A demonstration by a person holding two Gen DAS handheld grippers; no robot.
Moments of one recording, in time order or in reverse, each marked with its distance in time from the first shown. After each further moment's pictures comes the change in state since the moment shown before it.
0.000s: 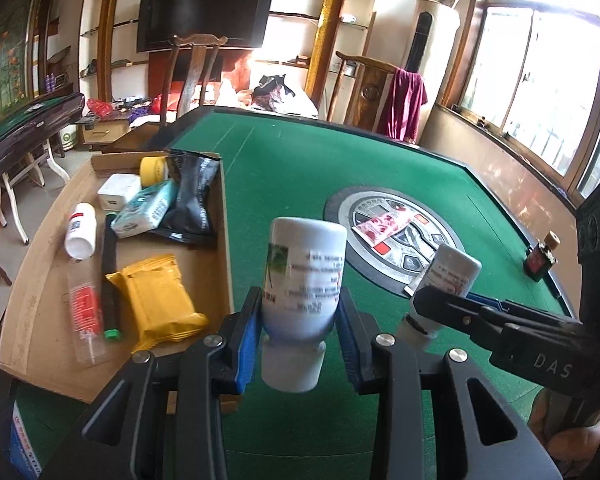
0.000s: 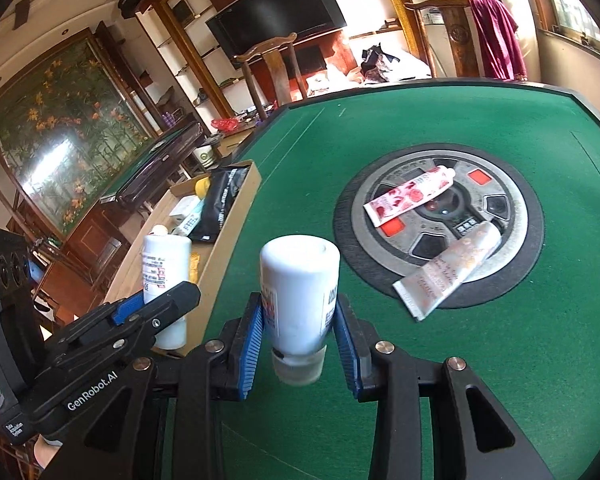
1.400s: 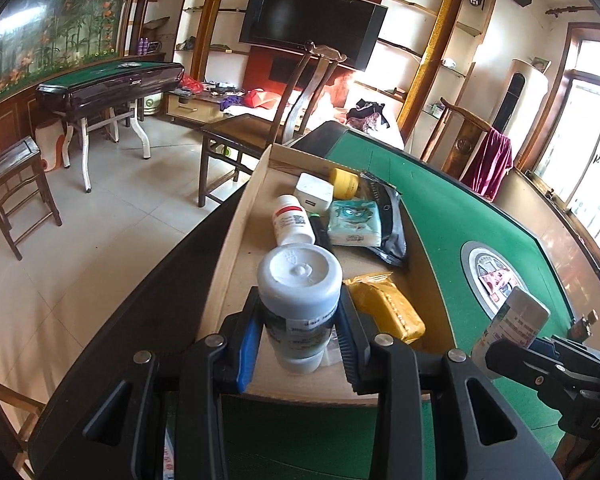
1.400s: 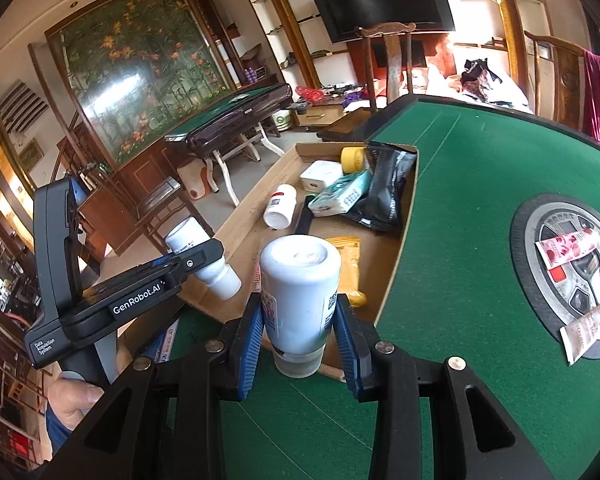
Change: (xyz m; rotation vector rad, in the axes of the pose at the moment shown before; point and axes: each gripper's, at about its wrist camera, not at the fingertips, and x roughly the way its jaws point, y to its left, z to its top) left arm -0.062 0.161 -0.015 -0.254 -0.064 0.186; right arm 0.054 0.138 -0.007 -0.274 0.085 0.167
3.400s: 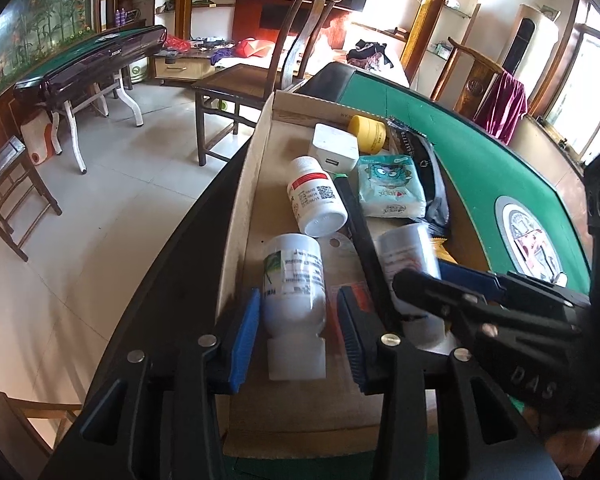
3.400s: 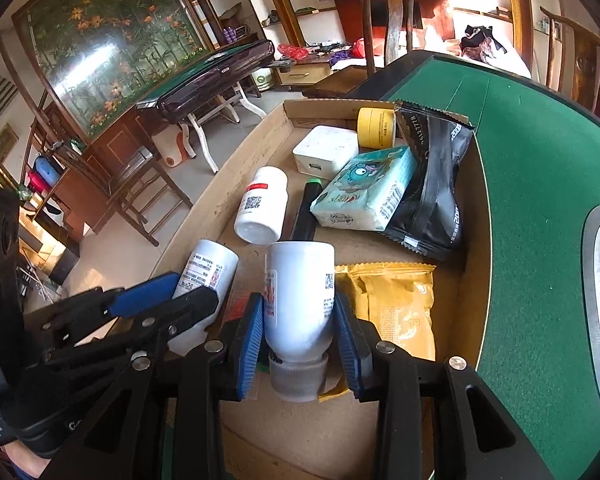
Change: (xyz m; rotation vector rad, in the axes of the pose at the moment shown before) left arm 0.058 0.015 0.023 0.081 0.222 0.015; right arm 0.106 0.005 0.040 0.036 0.158 -0.065
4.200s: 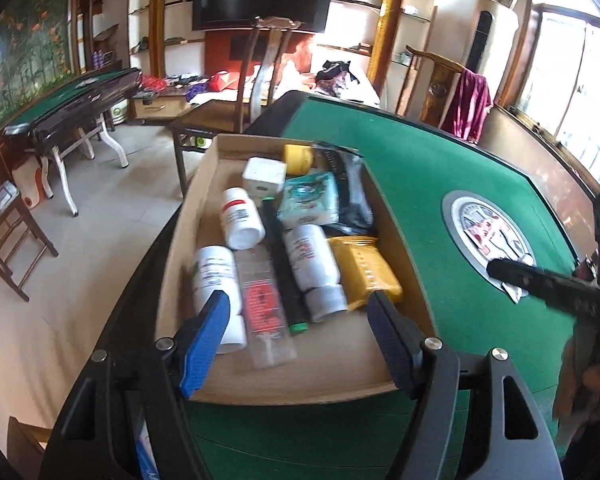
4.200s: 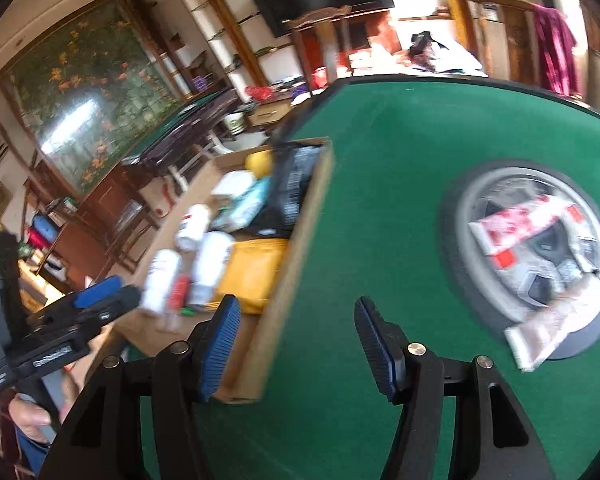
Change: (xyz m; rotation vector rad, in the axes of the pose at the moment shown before) left arm -0.045 -0.071 -0.013 0.135 -0.100 -0.016; right arm -0.114 -0.104 -0.048 0.164 -0.141 -0.038
